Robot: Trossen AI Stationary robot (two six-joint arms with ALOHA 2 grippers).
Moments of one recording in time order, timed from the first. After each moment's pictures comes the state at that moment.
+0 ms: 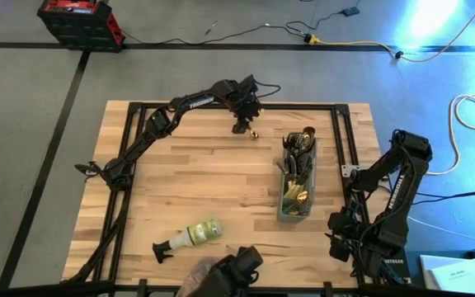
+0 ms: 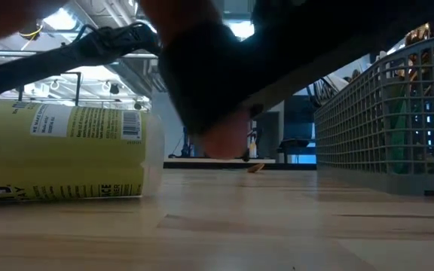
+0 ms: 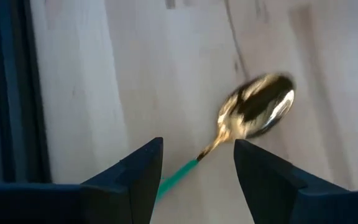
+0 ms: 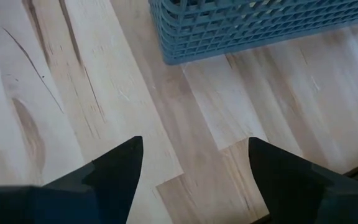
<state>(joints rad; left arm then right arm) 0.60 2.54 2.31 -0.94 0.33 0.73 1.21 1.44 1.04 -1.25 0.42 1.63</state>
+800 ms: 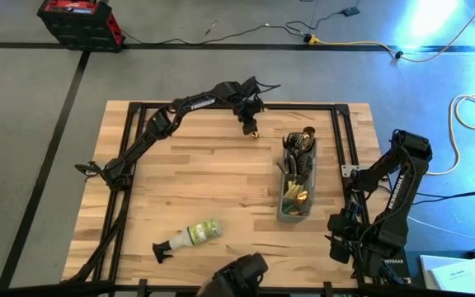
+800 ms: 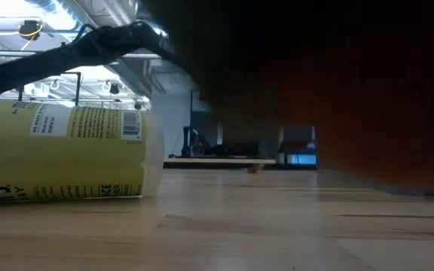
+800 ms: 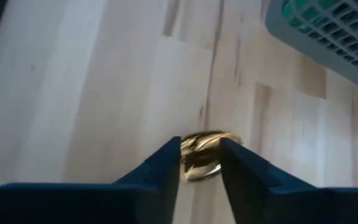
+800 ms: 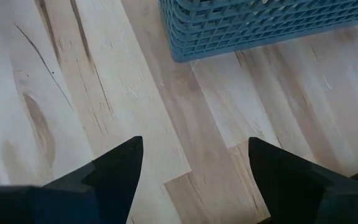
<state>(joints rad) 0.57 2.54 2.31 -0.91 0.45 0.24 1.21 1.44 1.04 -1.23 0.41 1.62</state>
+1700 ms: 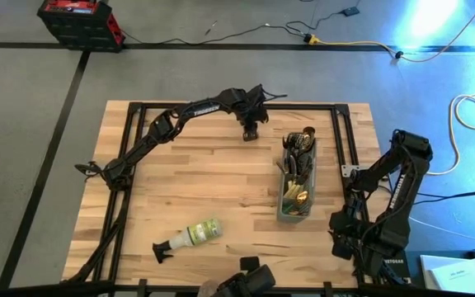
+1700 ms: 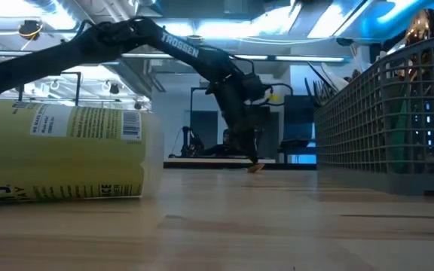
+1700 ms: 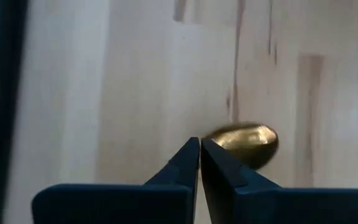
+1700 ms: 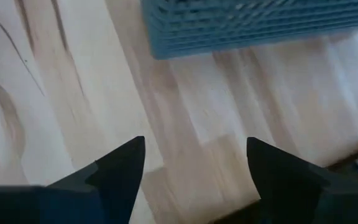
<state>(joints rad) 0.50 2.53 2.33 -0.92 0.17 0.40 1.21 1.44 1.07 -1.34 0.39 1.57</state>
